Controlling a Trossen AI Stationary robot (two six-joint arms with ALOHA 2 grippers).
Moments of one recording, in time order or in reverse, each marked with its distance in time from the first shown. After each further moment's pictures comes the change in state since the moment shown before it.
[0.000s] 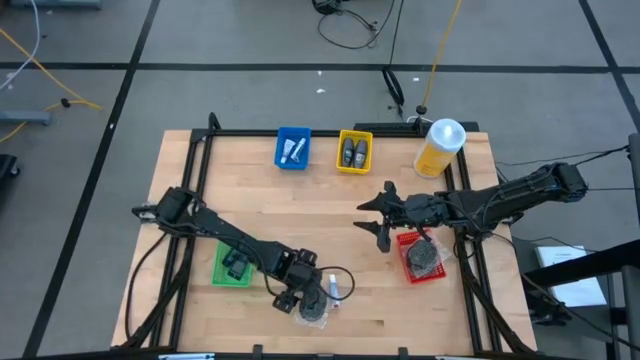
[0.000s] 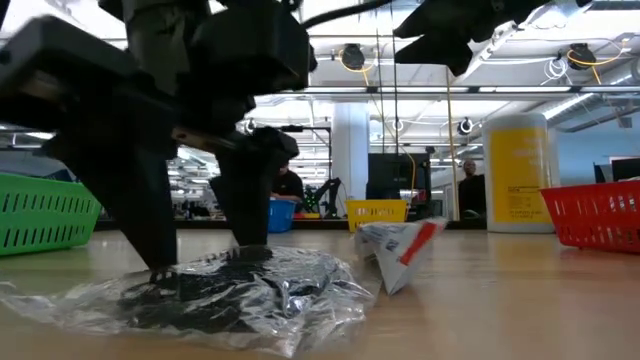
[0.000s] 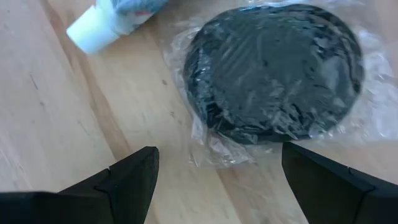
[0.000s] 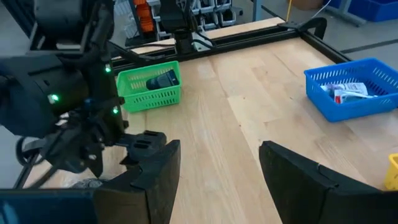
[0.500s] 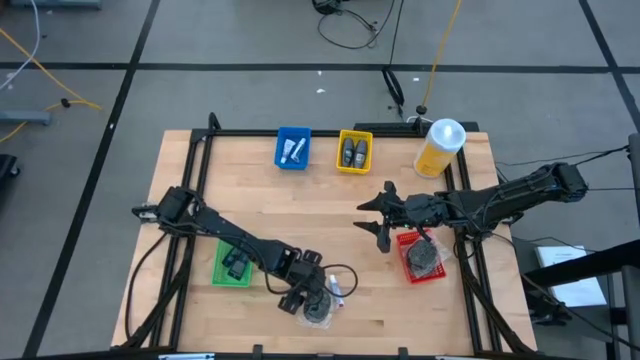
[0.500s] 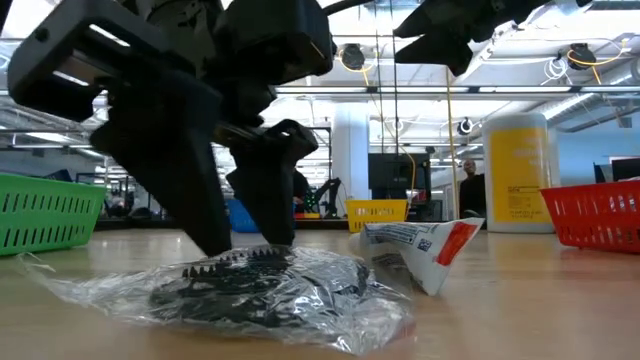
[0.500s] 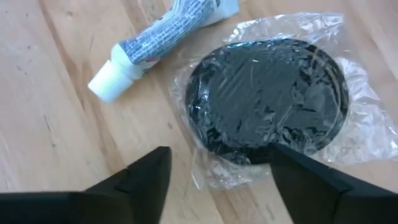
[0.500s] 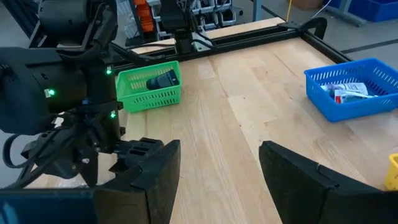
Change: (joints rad) left arm 0.013 0.007 0.000 0.108 0.027 -0.007; right arm 0.000 0.000 0.000 0.000 0.000 0.000
